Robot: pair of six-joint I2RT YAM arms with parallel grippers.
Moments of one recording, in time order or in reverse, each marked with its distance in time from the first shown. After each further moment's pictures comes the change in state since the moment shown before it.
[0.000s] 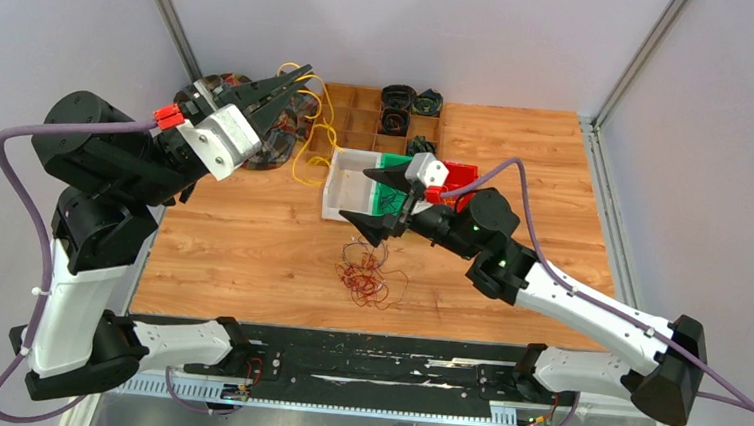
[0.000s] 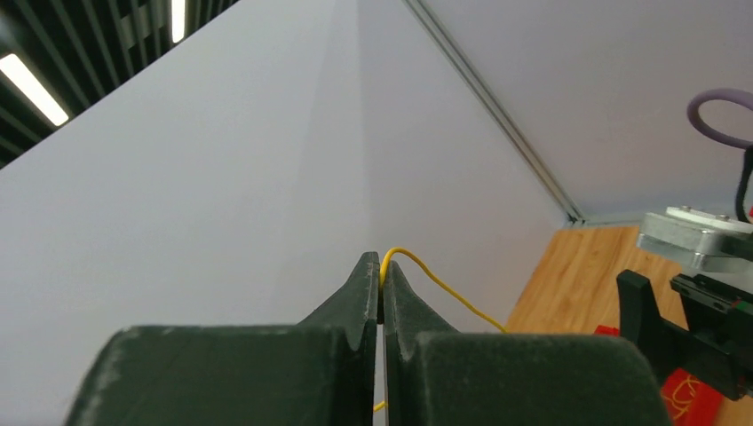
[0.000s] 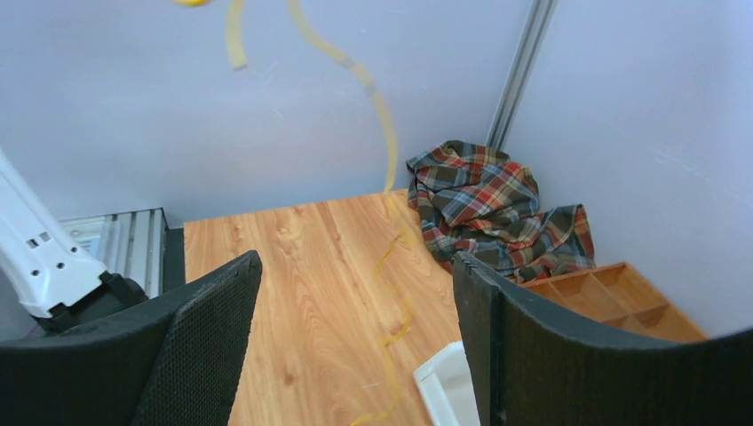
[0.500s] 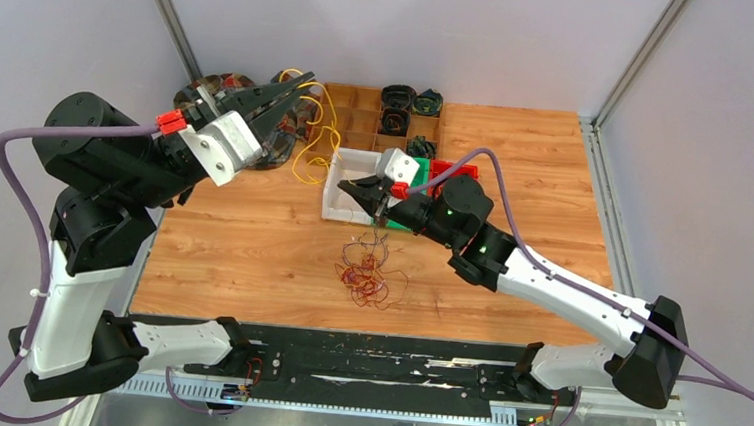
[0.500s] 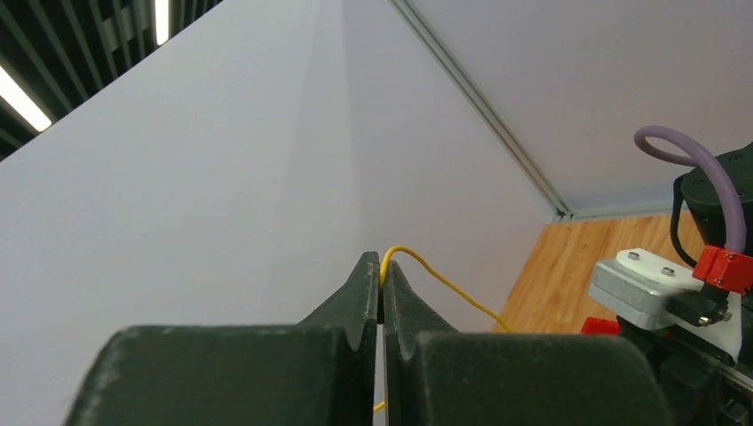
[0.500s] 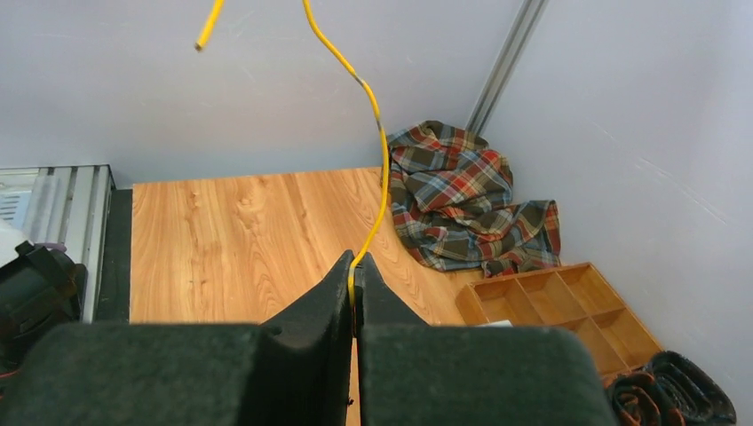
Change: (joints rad) left arm 0.000 -0.003 0.000 -0.037 0.031 0.001; right arm 0.000 0.161 0.142 -0.078 -0.018 -0.163
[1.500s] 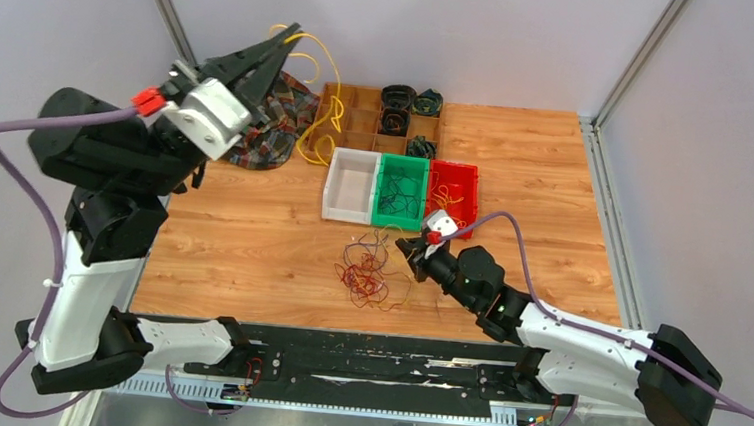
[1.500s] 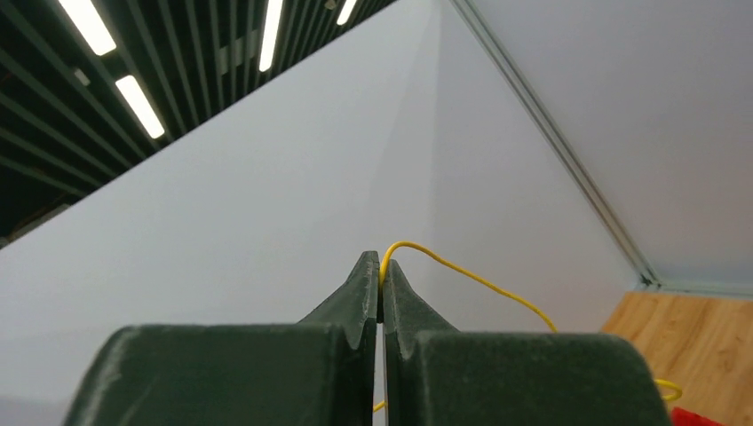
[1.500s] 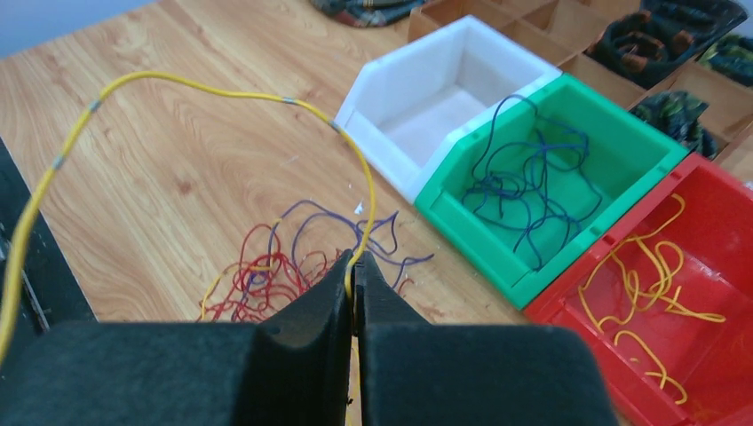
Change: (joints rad) left arm 0.000 0.047 0.034 0.232 -0.103 0.017; right arm 0.000 -0.240 -0.682 0.197 0.382 0.220
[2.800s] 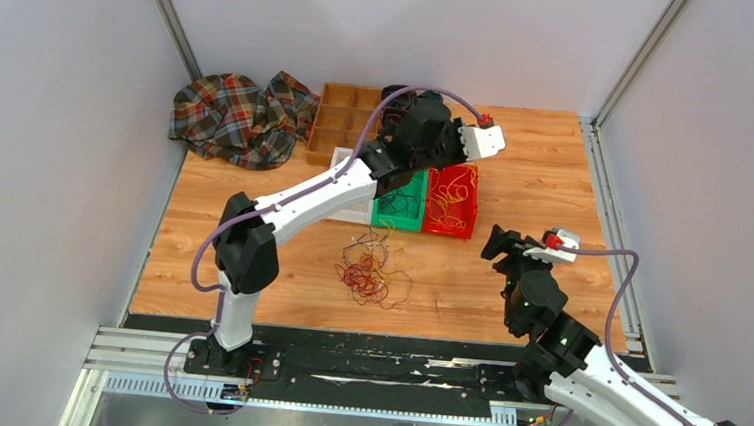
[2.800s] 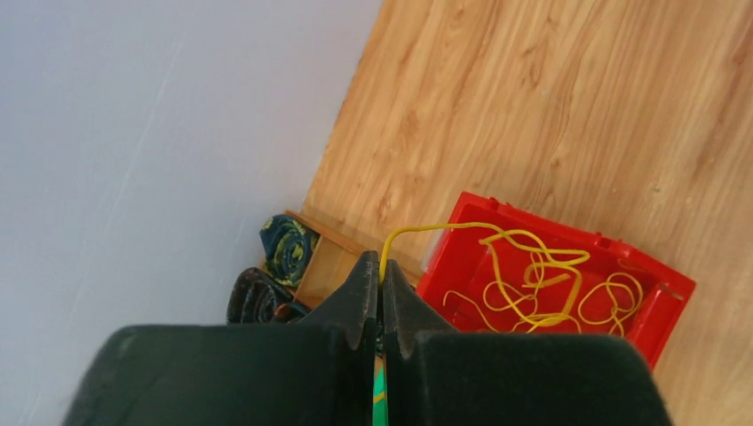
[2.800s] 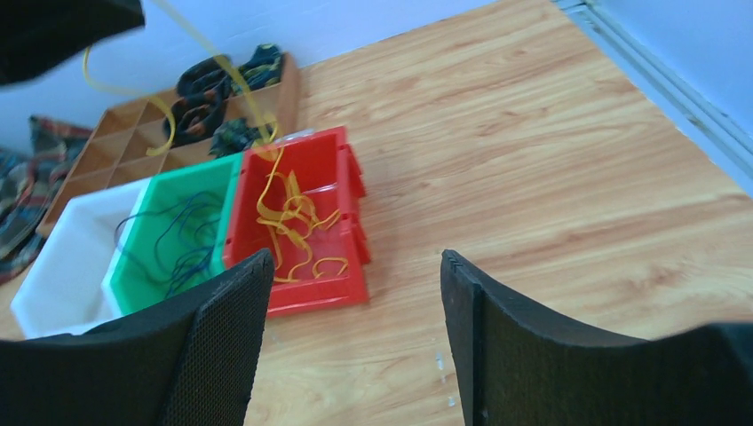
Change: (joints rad) left arm -0.034 0.780 -0.148 0.104 -0.055 -0.087; right arm -0.093 -0.566 -0.042 -0.475 0.843 0.313
